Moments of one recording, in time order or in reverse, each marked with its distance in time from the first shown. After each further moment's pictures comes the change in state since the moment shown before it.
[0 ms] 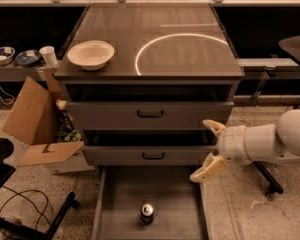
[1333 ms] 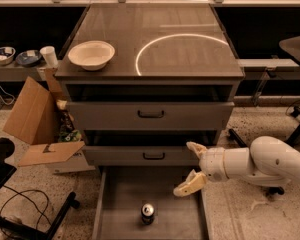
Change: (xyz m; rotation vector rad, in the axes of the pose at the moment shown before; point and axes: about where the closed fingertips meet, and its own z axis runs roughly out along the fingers) arm 0.045 0.028 0.086 -0.115 -0.125 0.163
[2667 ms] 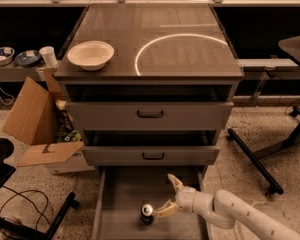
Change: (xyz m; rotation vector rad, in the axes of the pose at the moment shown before) arm 0.183 -0.023 0.183 0.038 -0.294 0.115
